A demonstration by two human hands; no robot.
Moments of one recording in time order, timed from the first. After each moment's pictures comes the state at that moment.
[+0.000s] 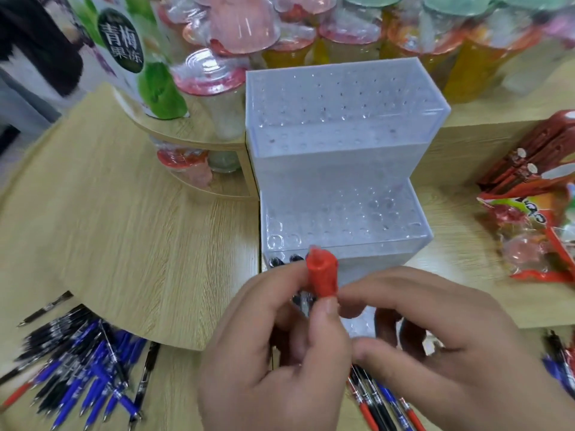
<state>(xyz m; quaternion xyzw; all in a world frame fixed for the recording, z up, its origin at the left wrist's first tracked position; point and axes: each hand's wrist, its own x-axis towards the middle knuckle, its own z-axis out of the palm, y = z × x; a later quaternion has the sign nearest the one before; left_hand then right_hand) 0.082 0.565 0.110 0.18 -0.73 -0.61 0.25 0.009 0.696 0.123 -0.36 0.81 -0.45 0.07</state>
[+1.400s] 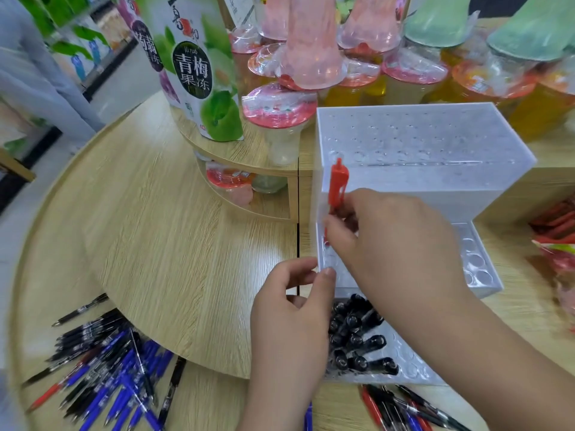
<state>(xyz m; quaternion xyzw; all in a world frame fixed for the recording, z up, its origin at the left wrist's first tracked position) 0.037 0.506 0.073 0.35 -0.67 -0.64 0.13 -0.059 0.574 0.129 -0.22 0.97 -0.14 -0.01</state>
